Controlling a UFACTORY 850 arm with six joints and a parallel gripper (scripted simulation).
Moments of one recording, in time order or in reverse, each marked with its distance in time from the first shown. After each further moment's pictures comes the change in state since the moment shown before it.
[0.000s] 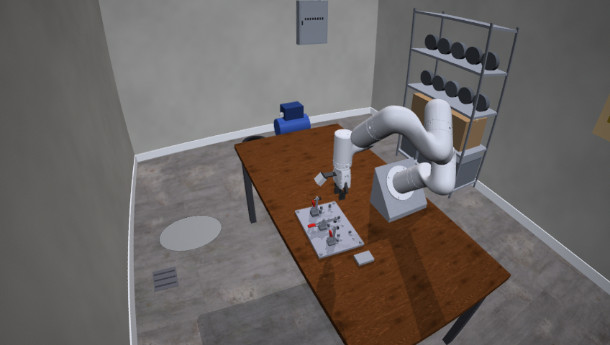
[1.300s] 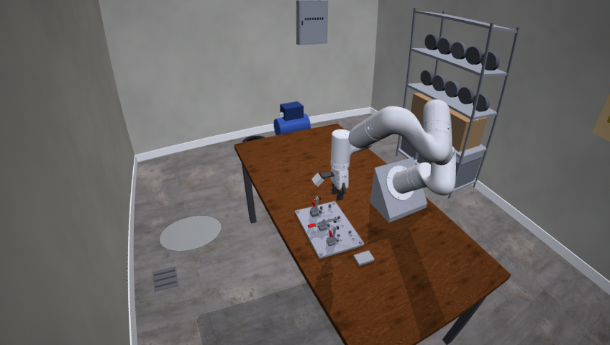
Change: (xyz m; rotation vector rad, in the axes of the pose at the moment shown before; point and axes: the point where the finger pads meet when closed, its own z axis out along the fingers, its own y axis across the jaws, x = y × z) arm 0.011 0.000 -0.001 0.001 -0.002 0.000
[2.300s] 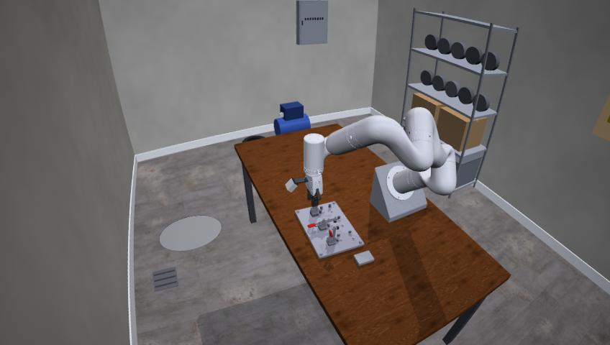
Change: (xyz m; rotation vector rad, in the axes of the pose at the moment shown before) arm 0.124 0.000 0.000 0.000 0.000 0.000
